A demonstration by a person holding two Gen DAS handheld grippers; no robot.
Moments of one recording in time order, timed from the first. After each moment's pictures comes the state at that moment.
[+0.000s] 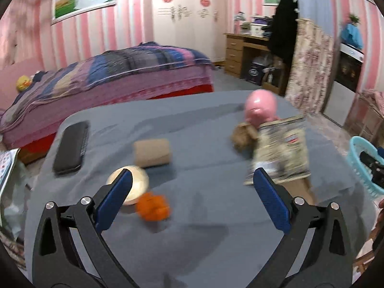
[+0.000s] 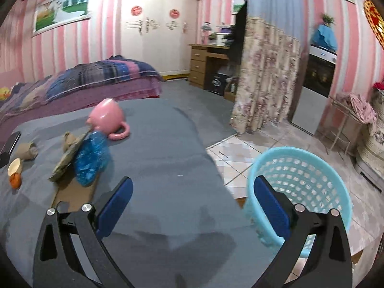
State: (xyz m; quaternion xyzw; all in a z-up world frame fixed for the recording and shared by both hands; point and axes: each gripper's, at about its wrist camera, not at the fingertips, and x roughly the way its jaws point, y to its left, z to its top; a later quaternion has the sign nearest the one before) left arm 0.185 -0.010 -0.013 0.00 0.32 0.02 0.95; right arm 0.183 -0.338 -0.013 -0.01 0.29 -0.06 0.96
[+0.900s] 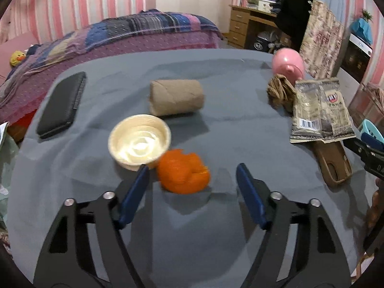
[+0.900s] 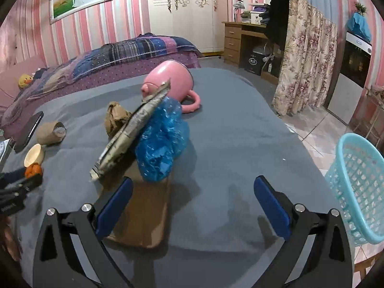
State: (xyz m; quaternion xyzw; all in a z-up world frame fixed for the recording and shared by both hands) left arm 0.208 0.031 -0.081 -0.02 0.41 0.00 0.91; right arm 0.230 -0.245 -0.055 0.01 0.36 0.03 0.93
